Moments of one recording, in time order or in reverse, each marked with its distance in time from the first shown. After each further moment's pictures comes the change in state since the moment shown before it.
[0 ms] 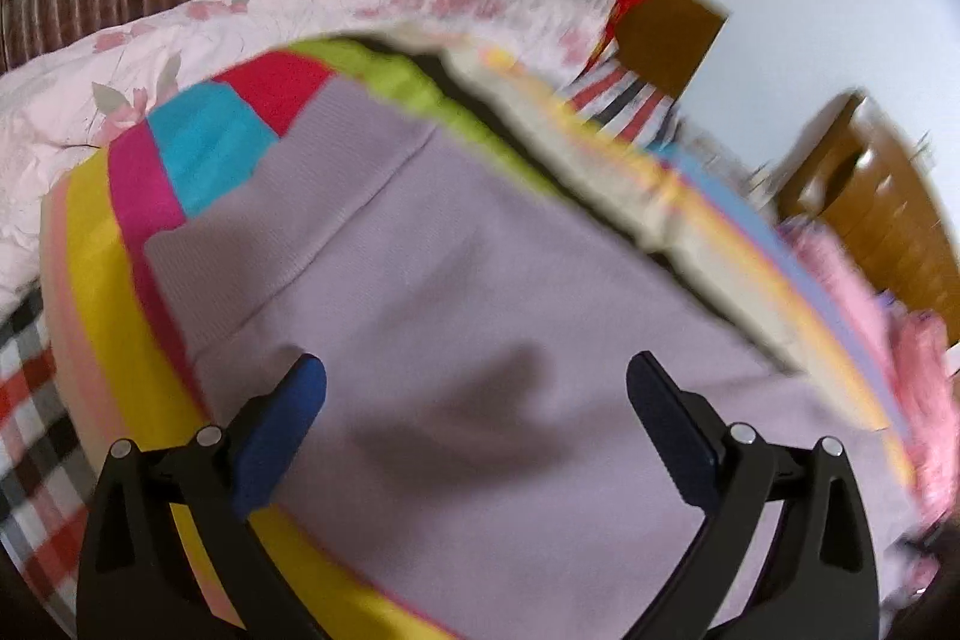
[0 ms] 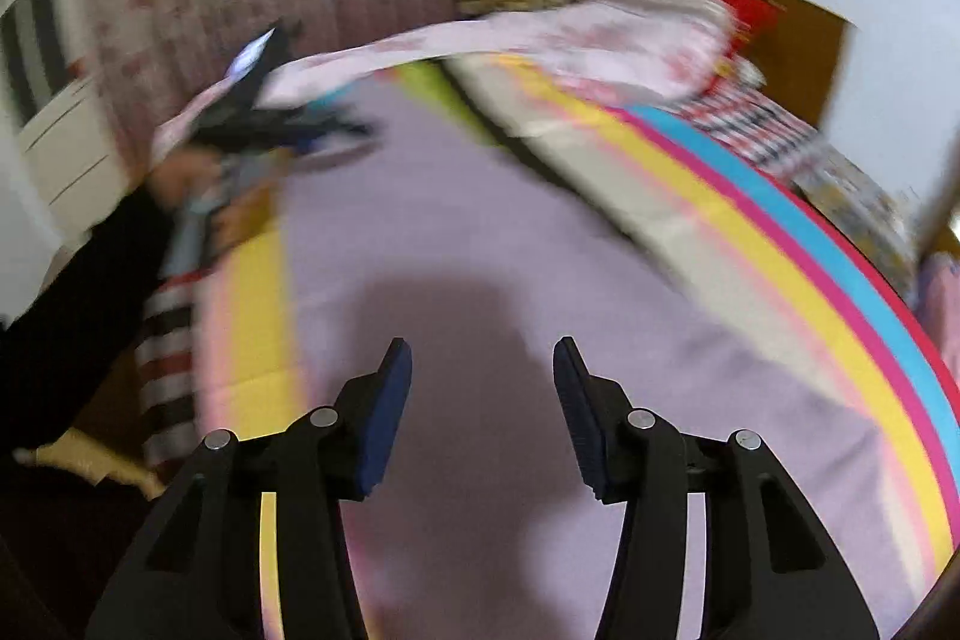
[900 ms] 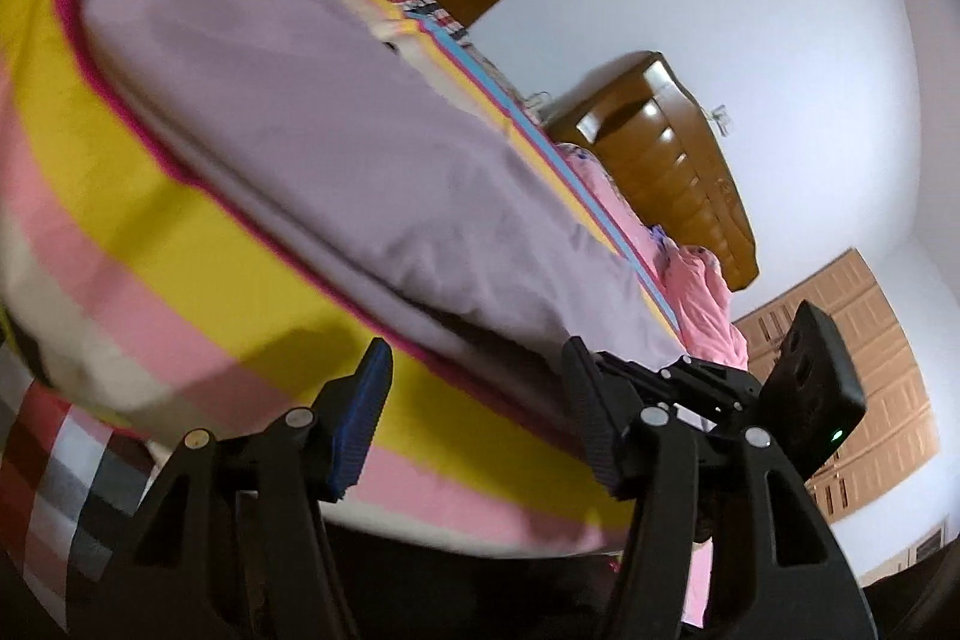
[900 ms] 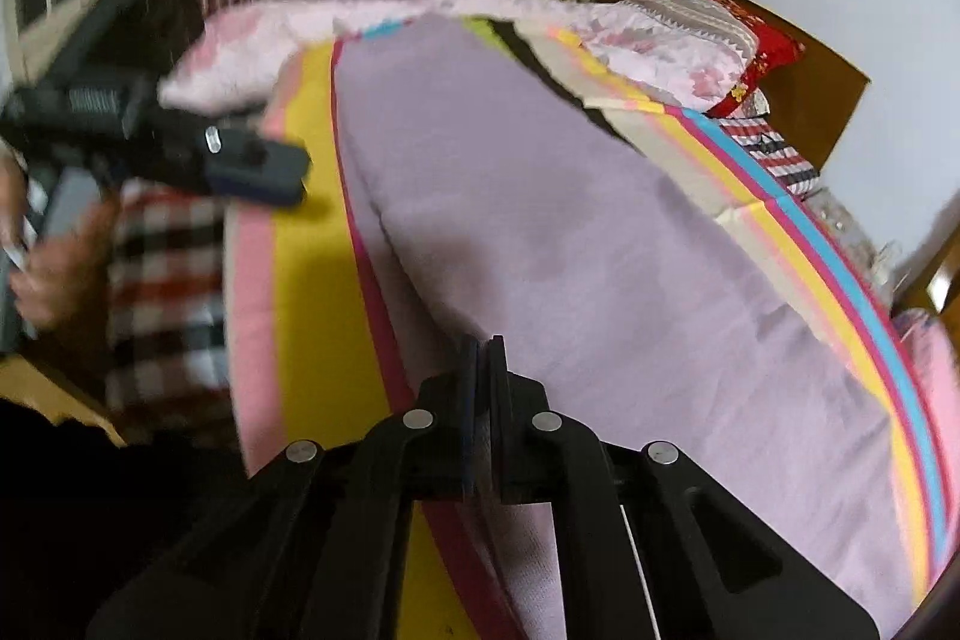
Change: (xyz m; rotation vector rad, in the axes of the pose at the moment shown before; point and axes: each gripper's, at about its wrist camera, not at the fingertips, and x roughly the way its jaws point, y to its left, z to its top) left arm -0.062 -0.044 -0.128 -0.049 0.214 -0.560; right arm 0.015 0.023 -0.020 -0.024 0.023 -0.081
